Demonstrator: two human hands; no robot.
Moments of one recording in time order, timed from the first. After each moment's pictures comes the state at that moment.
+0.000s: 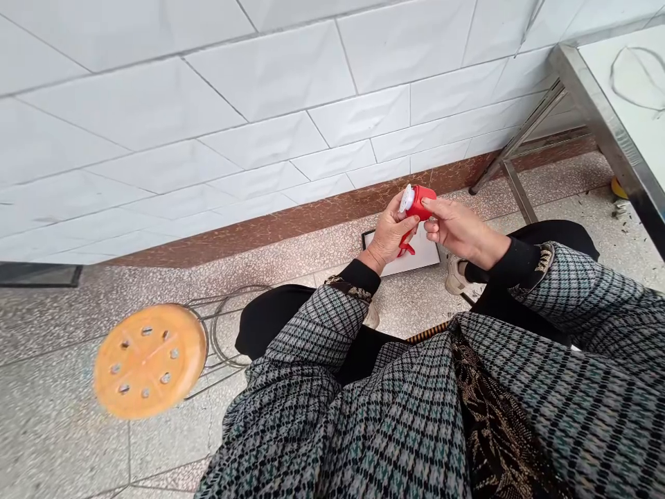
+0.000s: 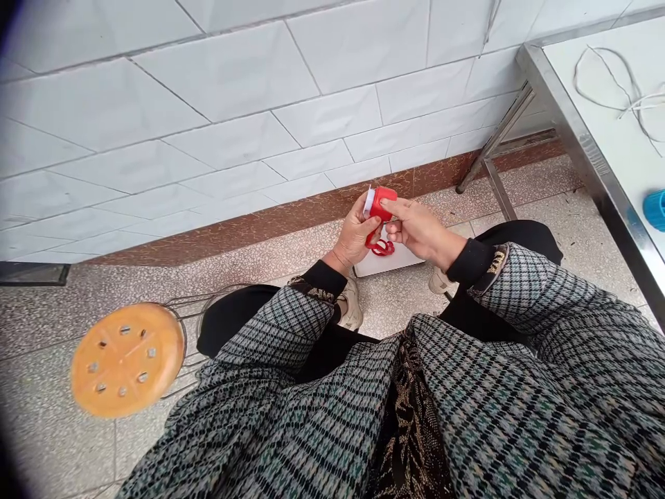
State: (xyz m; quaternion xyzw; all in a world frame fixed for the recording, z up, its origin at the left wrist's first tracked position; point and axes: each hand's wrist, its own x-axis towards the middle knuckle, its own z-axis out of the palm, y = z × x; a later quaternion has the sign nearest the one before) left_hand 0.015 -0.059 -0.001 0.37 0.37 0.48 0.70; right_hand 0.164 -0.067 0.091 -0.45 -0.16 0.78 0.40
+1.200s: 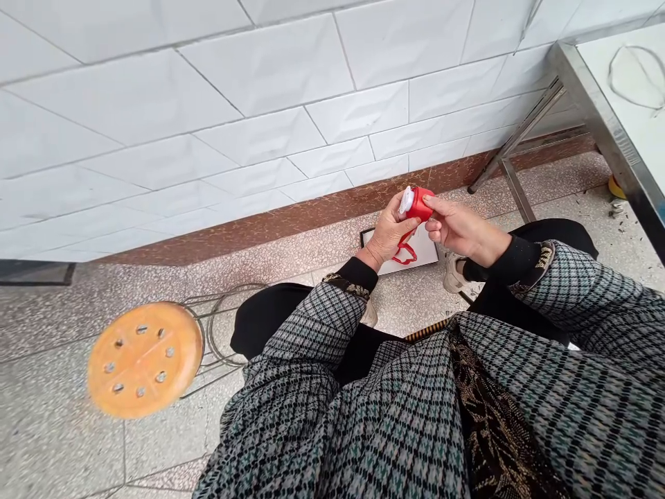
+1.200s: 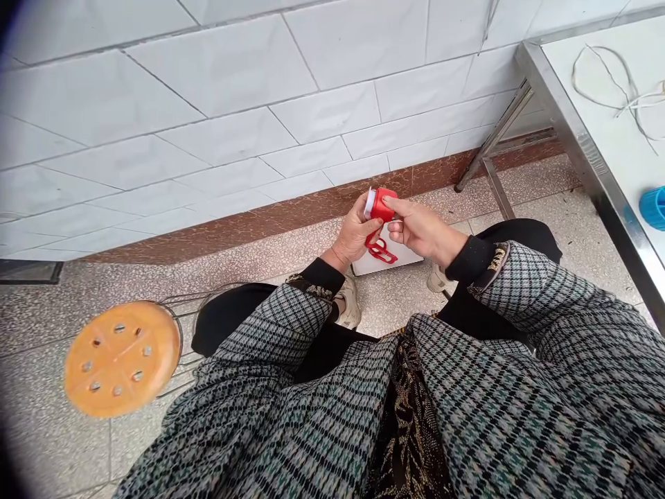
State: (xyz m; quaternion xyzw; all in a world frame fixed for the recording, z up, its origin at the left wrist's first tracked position) left_hand 0.016 -0.060 0.000 0.39 0.36 0.49 0.69; right_hand 0.169 -0.066 0.088 -0.46 -0.16 0.79 0.37
